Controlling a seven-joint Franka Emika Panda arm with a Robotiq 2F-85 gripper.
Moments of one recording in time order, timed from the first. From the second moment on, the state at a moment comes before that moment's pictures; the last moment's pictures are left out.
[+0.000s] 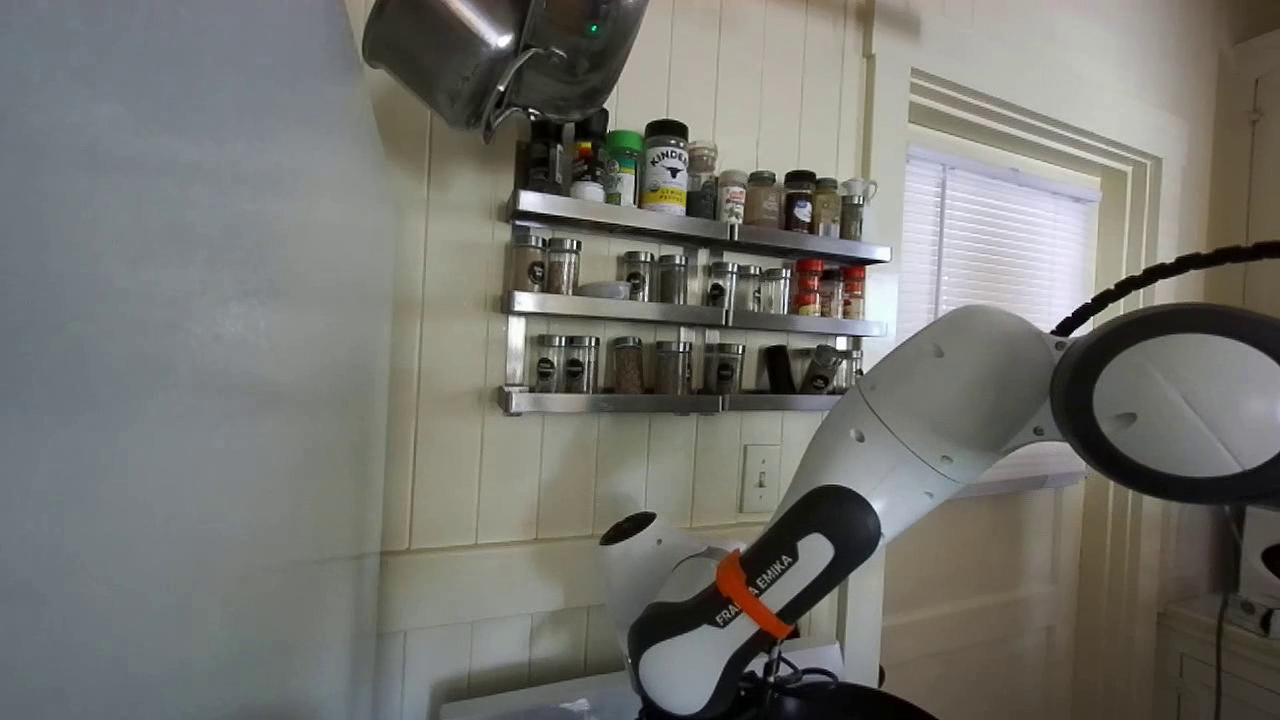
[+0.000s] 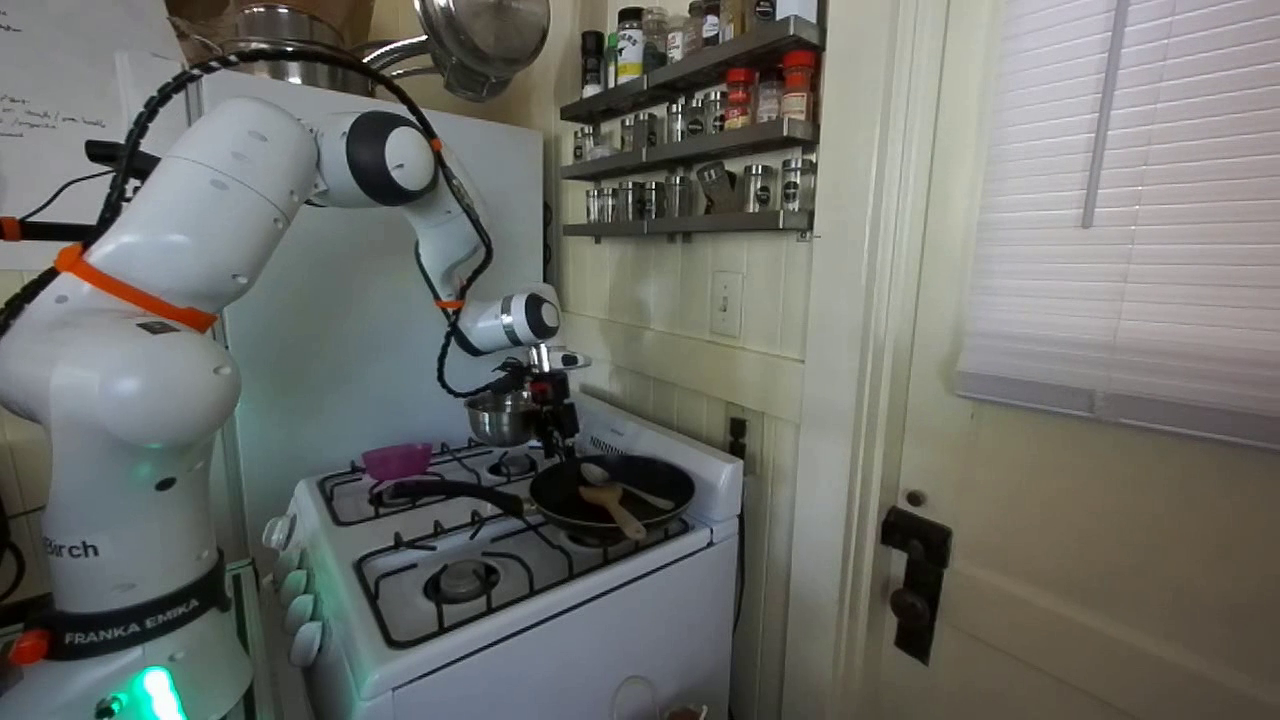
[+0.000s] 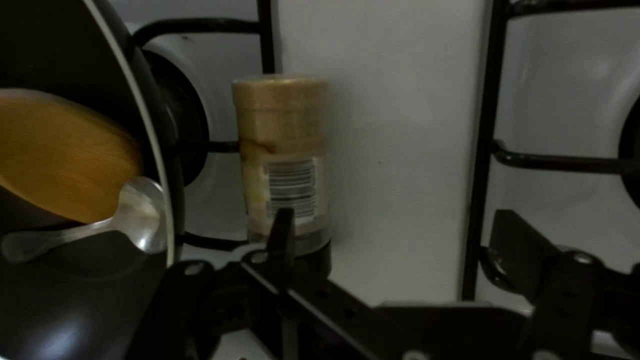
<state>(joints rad) 0.45 0.58 0.01 -1.81 -0.37 2.20 0.75</state>
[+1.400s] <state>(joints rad) 0.44 0.47 0.00 -2.00 -0.63 2.18 0.94</state>
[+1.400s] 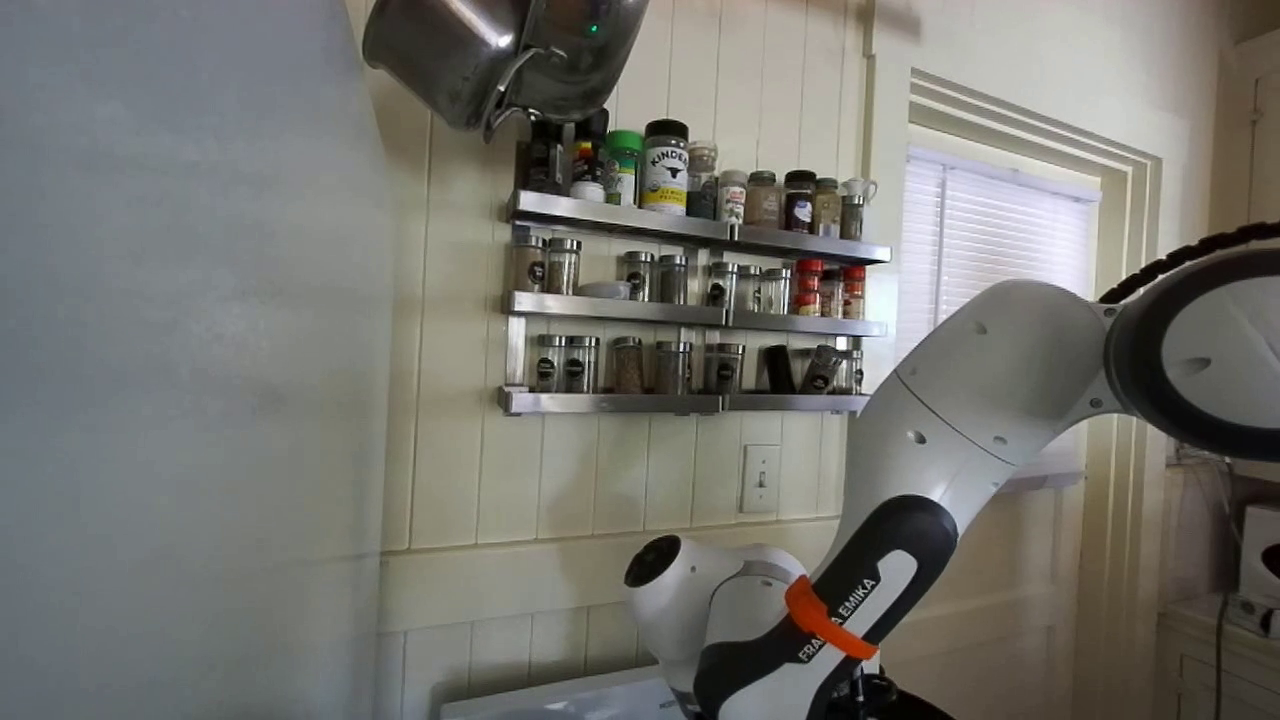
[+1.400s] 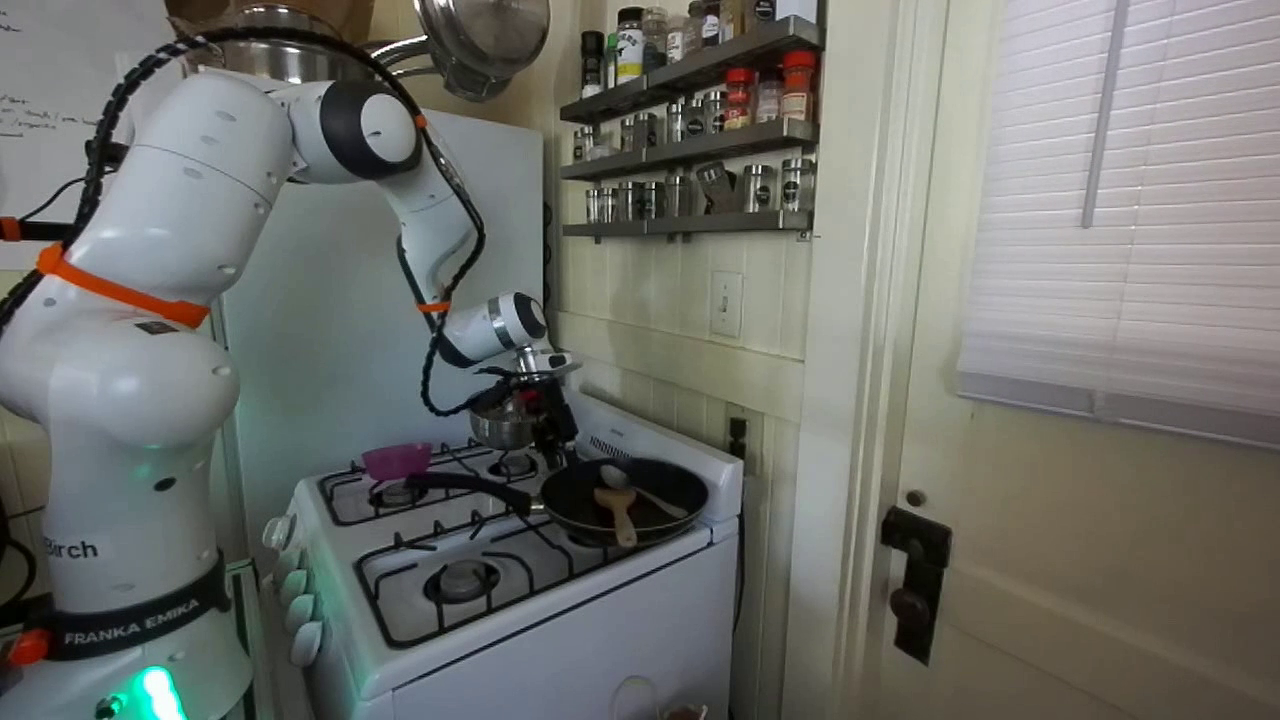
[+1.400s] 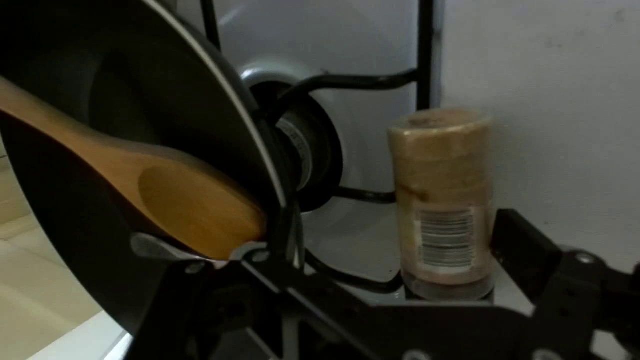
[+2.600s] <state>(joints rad) 0.40 0.52 0.03 -1.96 -0.72 2.42 0.93</state>
